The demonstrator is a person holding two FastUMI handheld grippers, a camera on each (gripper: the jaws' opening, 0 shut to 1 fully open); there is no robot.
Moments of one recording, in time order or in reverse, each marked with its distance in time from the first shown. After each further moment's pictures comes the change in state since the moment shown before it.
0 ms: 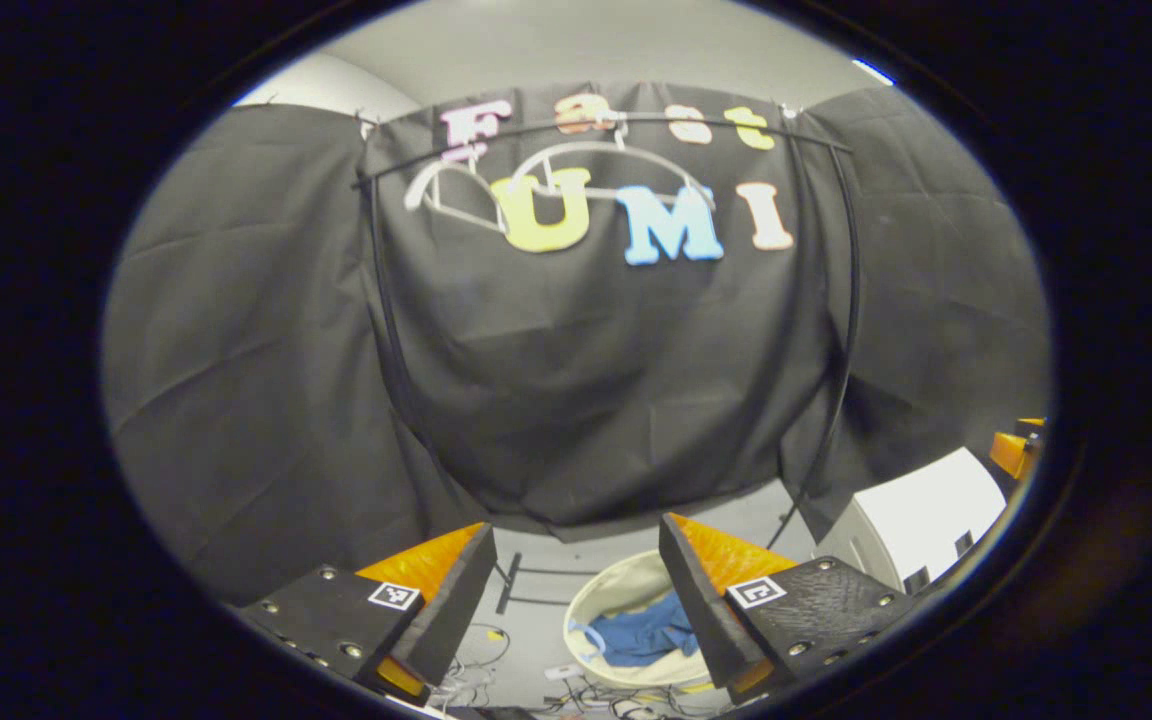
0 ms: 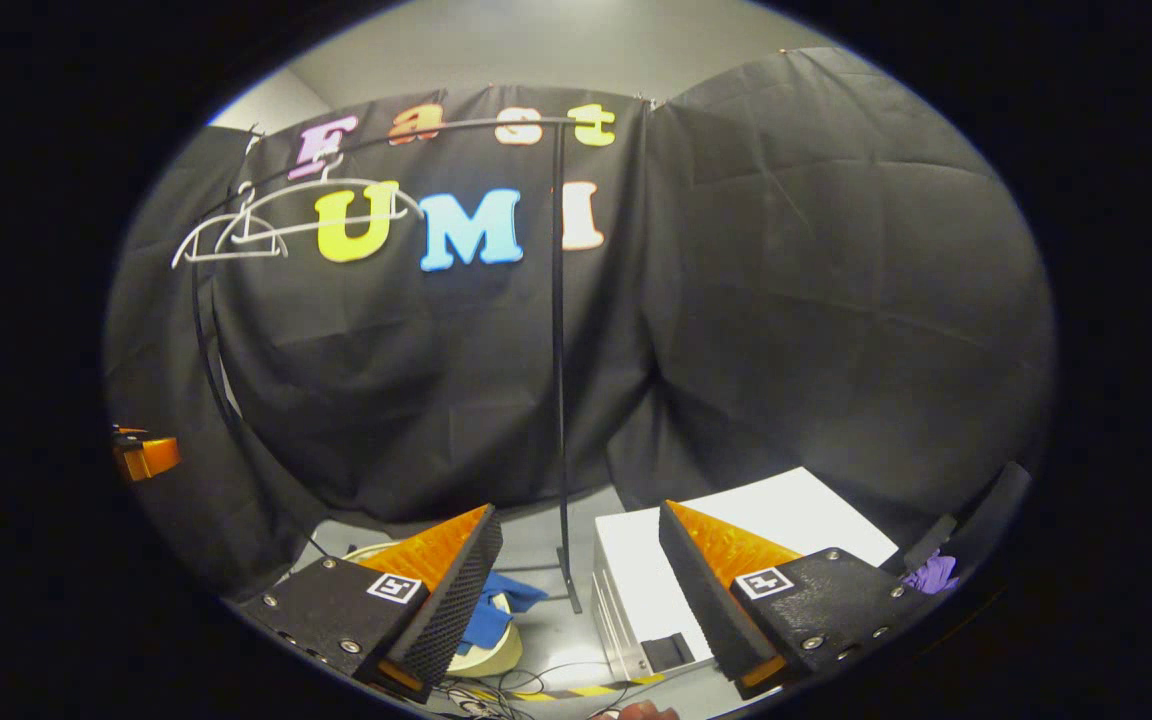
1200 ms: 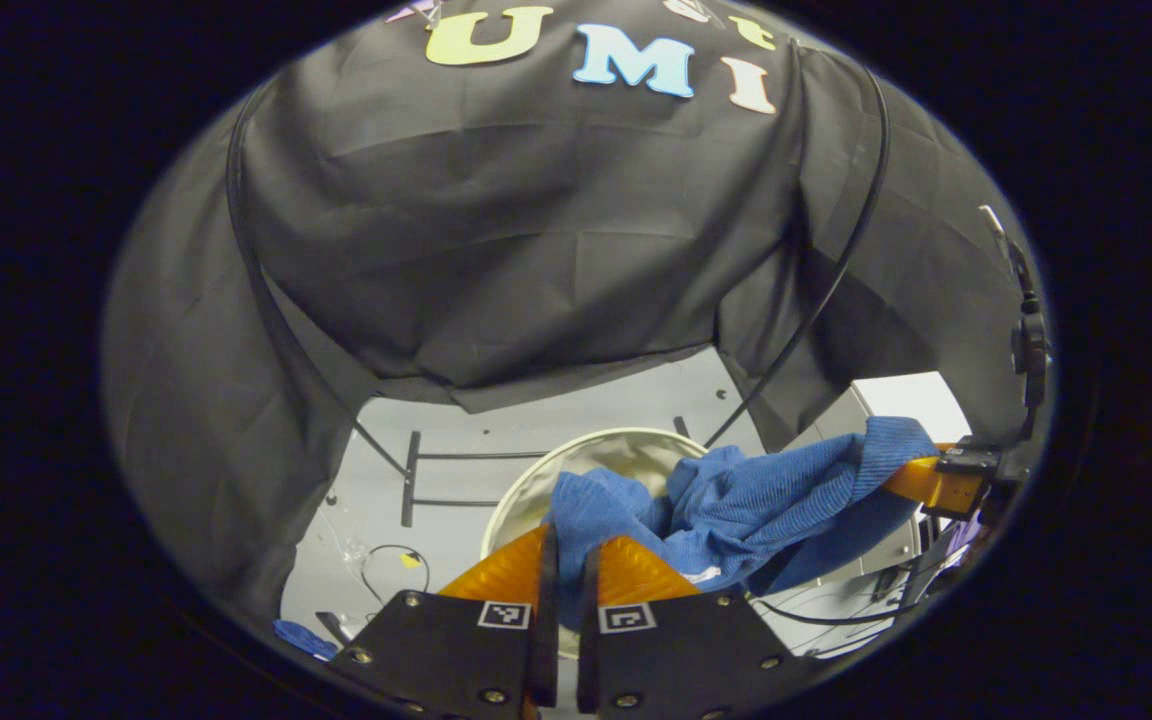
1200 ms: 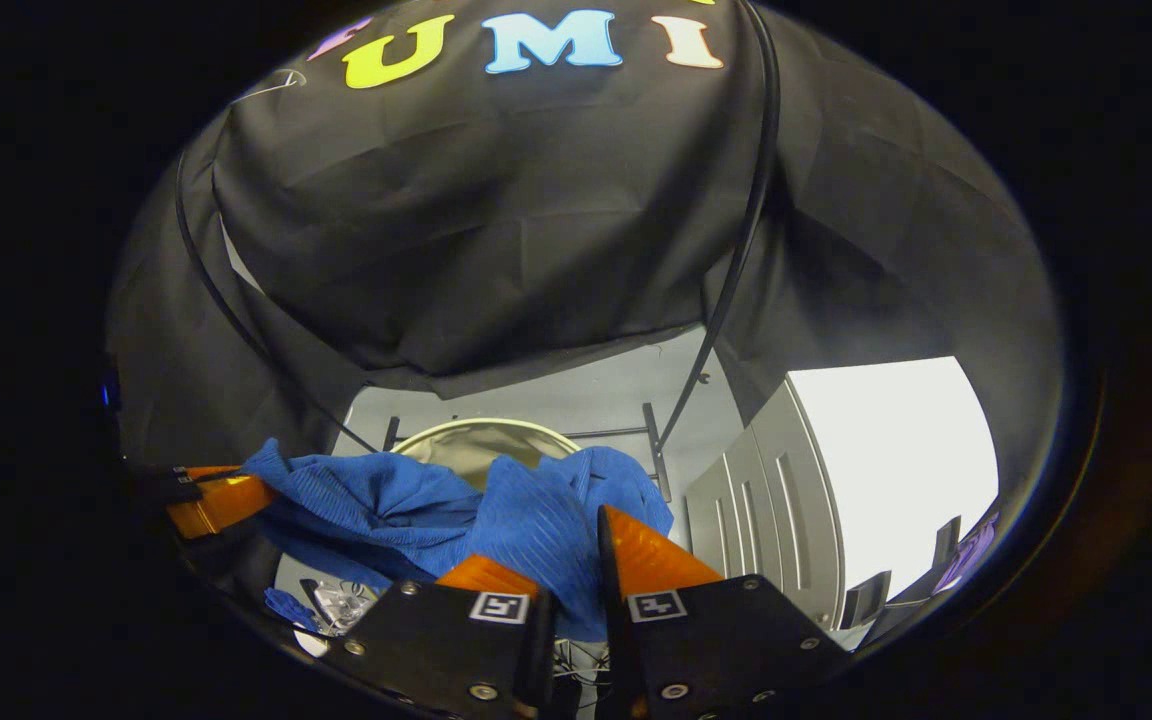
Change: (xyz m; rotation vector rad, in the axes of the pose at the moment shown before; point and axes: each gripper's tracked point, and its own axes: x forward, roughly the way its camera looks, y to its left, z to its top) left arm 0.199 -0.059 -0.263 -0.021 0.556 -0.330; right arm 0.157 0.212 -0.221 -0.067 0.631 0.149
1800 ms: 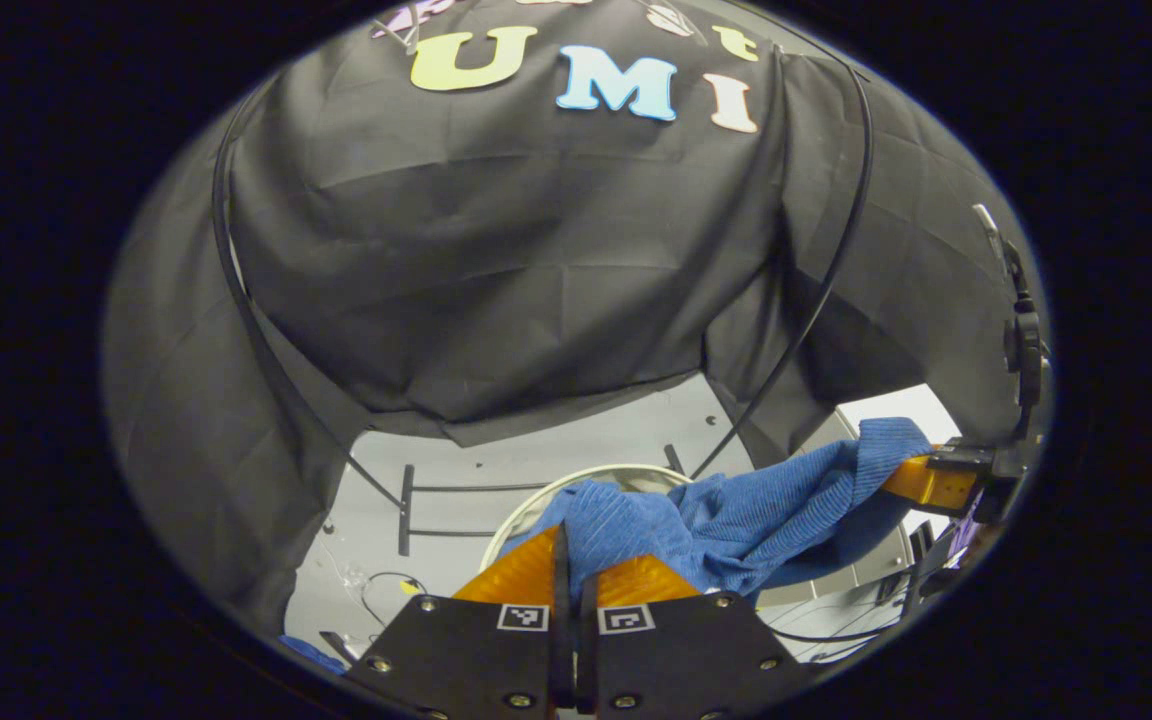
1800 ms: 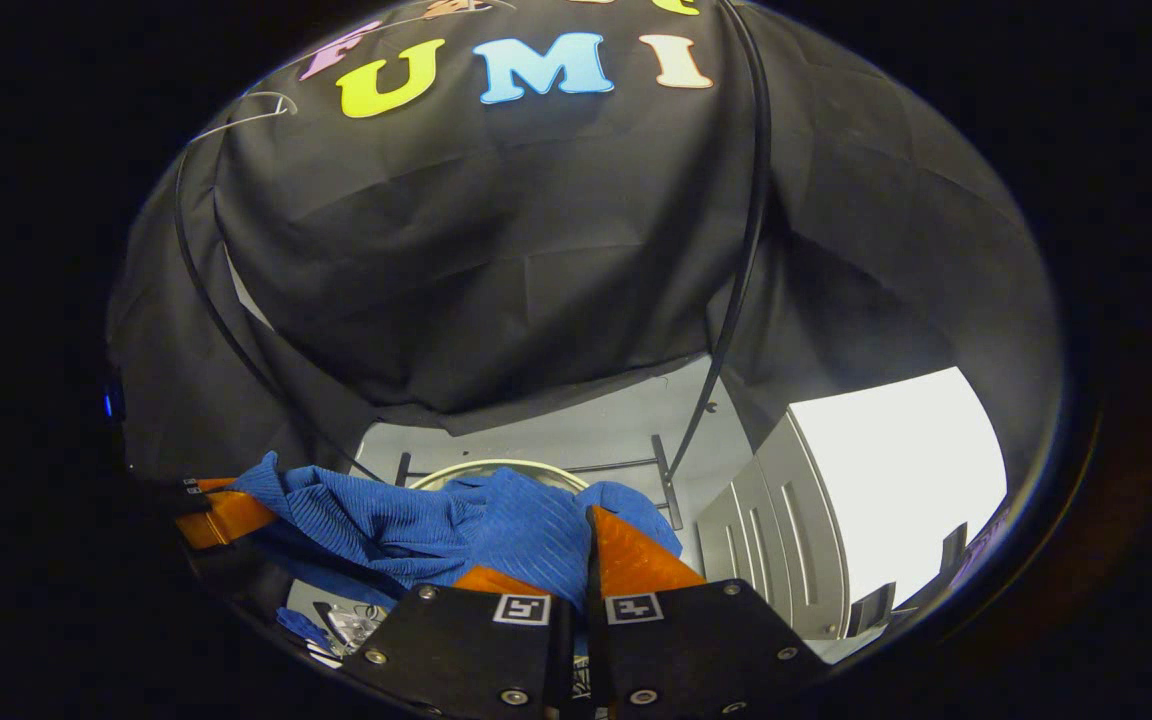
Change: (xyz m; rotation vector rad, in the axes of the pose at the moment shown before) left arm 0.006 -0.011 0.029 0.016 -0.080 -0.034; right arm -0.003 0.002 0.037 0.027 -0.105 0.015
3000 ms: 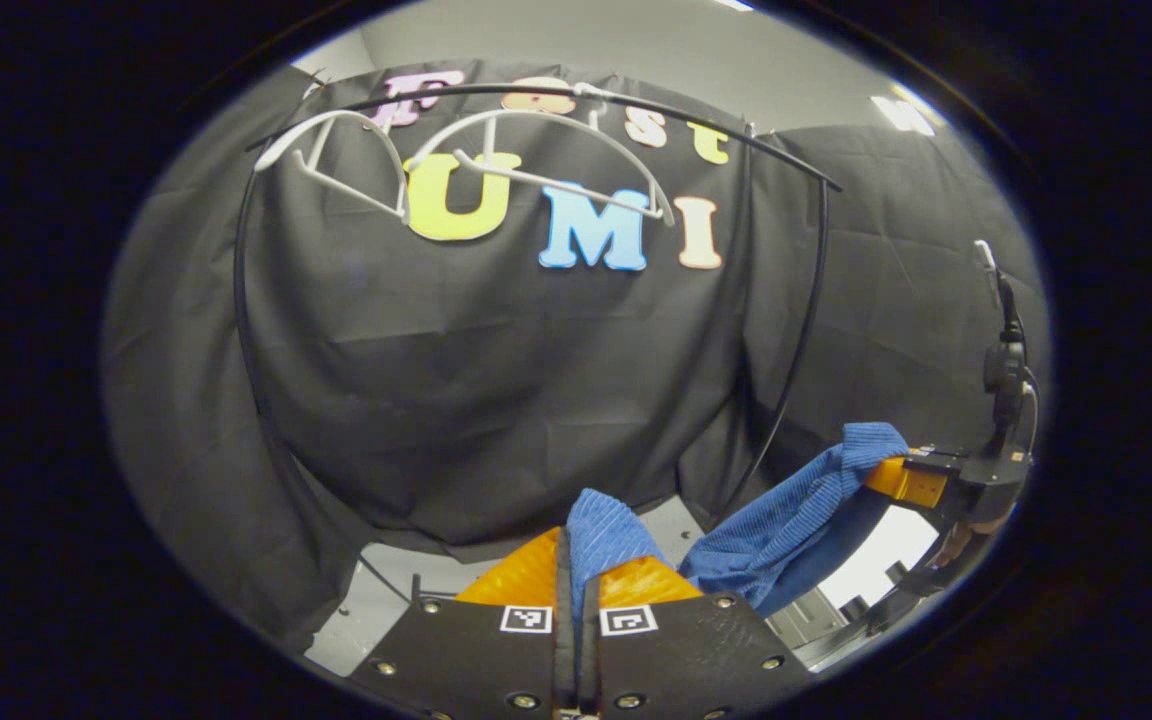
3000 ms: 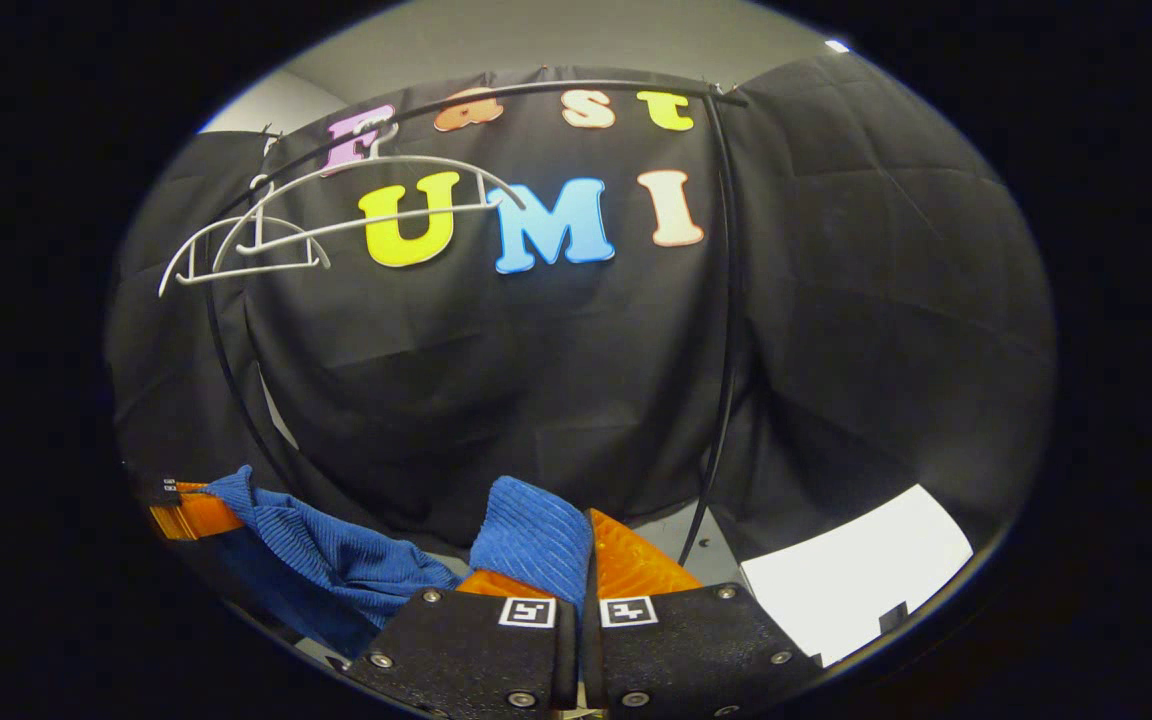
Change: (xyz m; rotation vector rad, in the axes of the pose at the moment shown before) left arm -0.174 -0.007 0.156 0.056 -0.352 -0.044; right arm -0.133 -0.004 0.161 0.012 -0.395 0.023
